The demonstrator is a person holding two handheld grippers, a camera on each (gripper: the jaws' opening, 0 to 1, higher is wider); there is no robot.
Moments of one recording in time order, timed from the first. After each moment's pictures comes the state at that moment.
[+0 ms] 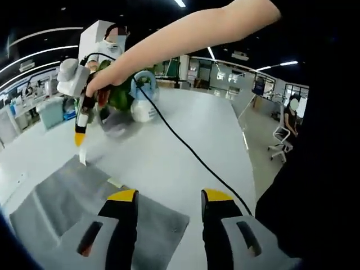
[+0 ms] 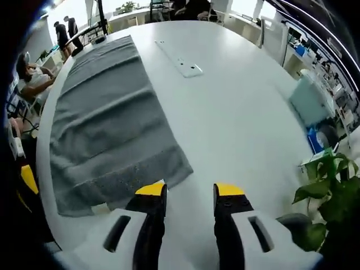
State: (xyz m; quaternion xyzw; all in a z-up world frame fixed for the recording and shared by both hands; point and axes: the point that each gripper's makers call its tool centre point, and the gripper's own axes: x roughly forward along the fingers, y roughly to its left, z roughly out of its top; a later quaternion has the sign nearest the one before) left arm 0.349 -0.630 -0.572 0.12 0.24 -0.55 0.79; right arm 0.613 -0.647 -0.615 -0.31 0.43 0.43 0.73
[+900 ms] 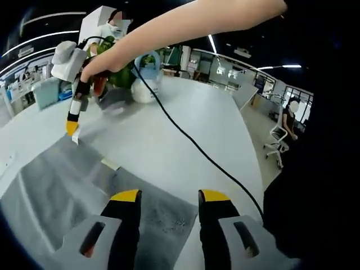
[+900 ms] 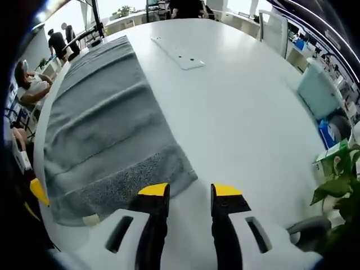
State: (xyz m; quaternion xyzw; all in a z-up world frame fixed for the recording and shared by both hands) left arm 0.356 -0.627 -0.616 0.11 0.29 -0.56 0.77; right arm 0.622 -0.639 -0.649 -0.28 0.44 0.43 0.74
